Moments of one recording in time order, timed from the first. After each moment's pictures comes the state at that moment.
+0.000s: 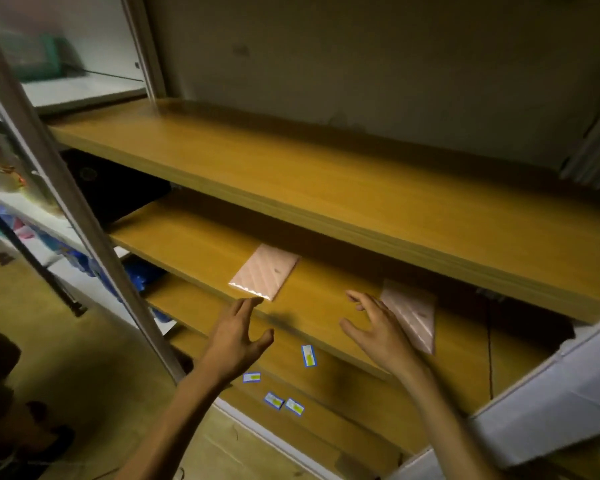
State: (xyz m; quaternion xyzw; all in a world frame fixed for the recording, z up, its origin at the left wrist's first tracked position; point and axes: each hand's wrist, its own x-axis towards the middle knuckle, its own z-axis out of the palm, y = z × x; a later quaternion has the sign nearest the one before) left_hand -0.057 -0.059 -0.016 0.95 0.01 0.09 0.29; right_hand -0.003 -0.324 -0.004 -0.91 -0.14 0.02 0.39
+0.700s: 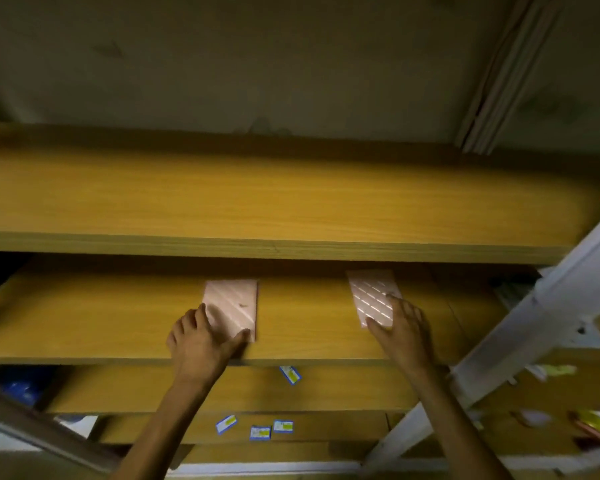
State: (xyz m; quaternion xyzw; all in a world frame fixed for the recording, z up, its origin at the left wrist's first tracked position) left_hand 0.066 0.006 -0.043 0.97 0.00 0.05 0.22; right_hand -0.015 -0.327 -0.042 -0.95 0.23 -0.13 0.19
